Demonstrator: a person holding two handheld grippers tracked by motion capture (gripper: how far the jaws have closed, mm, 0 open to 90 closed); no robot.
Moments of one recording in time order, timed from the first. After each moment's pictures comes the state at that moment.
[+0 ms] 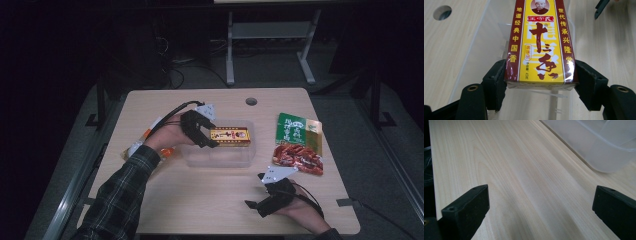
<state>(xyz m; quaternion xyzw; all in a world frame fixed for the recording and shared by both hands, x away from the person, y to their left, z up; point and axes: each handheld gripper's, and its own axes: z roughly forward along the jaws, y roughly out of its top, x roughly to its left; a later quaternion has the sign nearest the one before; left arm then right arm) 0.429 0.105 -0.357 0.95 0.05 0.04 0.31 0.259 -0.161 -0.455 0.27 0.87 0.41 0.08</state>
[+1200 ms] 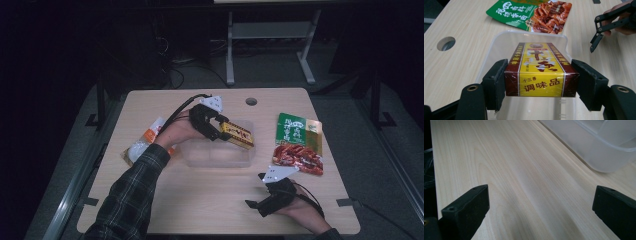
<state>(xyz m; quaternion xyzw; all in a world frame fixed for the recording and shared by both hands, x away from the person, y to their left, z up) 0.438 0.085 -0.346 0.92 0.04 0.03 0.40 0.259 -0.163 -0.455 0.27 0.87 0.41 0.07</state>
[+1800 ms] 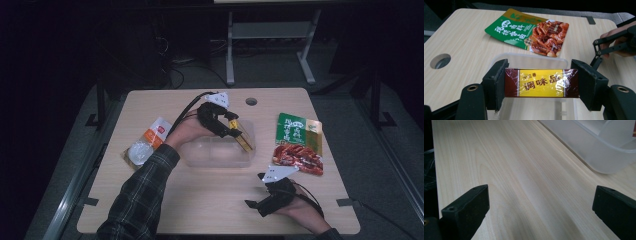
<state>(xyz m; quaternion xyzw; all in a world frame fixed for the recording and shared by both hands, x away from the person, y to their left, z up) 0.448 0.062 -0.350 0.89 0.05 0.01 0.45 0.260 -0.162 -0.455 0.27 0.87 0.41 0.07</state>
